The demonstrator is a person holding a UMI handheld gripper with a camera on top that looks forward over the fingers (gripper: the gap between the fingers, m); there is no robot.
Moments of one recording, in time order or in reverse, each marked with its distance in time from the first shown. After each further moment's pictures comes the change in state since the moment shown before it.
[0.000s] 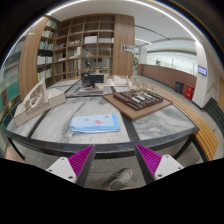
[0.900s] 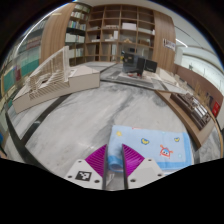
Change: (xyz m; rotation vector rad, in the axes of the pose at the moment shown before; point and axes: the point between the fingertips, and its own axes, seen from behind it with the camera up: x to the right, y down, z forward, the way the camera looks) arm -0.217 -0.012 0.239 -0.120 -0.273 -0.235
